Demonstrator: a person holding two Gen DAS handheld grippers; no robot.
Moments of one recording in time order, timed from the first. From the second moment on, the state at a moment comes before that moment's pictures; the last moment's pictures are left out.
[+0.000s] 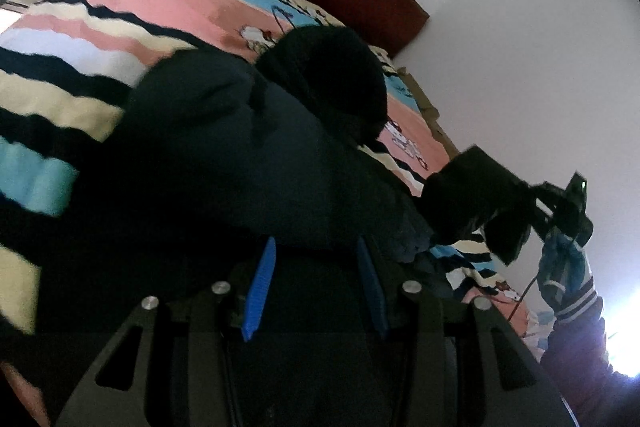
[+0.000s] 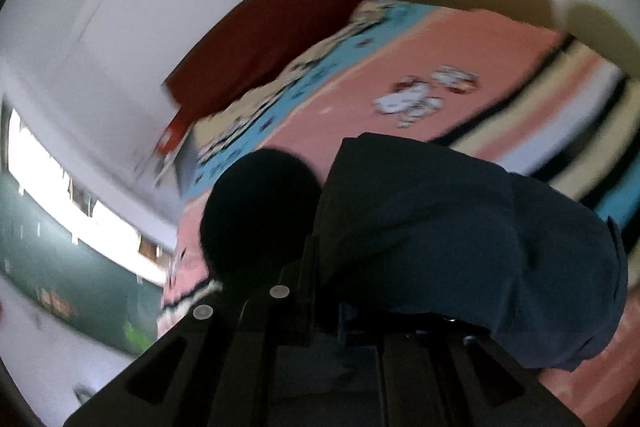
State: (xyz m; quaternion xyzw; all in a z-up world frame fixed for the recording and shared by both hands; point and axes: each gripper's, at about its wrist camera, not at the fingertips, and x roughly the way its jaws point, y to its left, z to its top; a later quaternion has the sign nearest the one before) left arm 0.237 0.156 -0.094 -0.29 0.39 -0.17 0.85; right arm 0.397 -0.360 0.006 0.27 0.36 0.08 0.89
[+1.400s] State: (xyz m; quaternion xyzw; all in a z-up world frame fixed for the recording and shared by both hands) left arm 0.161 0.075 0.021 -0.19 0.39 -0.10 0.90; right arm 0.249 -0.241 -0.089 0.07 0.43 0.30 0.85
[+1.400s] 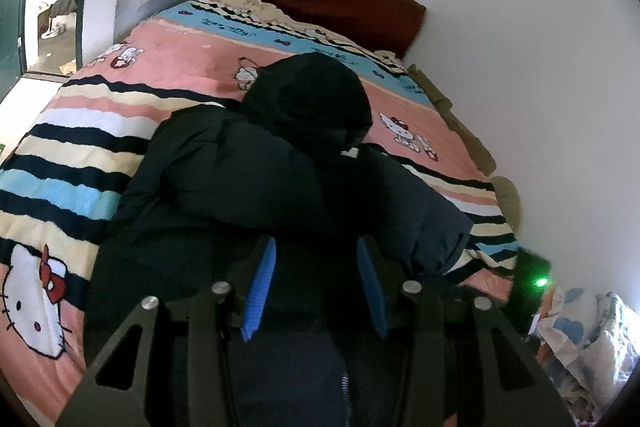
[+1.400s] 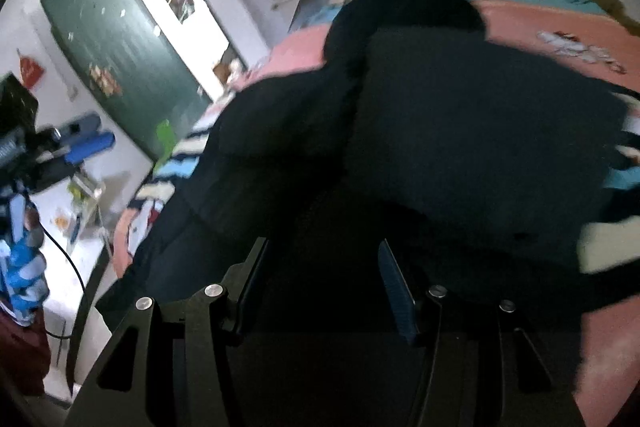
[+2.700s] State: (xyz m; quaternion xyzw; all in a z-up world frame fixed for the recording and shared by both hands) left arm 0.190 0.122 -0.027 -0.20 0.40 -0.03 0.90; right arm 0.316 -0.169 -0.059 0.08 0.38 0.38 0.84
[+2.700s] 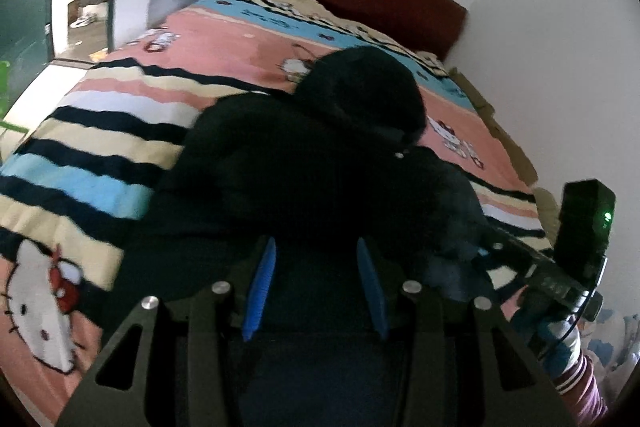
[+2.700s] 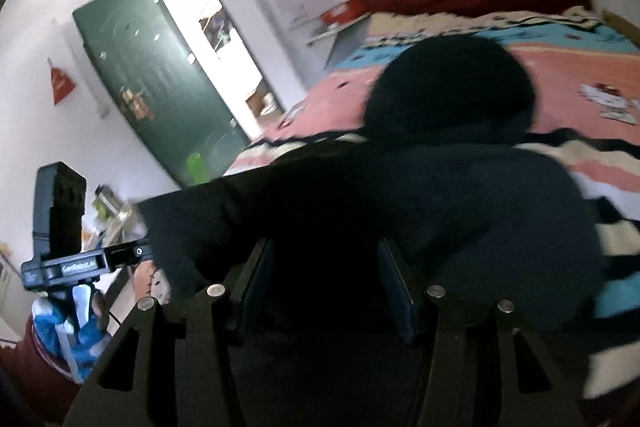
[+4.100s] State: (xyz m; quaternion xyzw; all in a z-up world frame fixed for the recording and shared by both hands) left arm 0.277 0.064 -0.060 -0.06 0.41 -0.08 0.91; right arm 0.373 -0.249 -0.084 -0.02 0.40 0.23 0.88
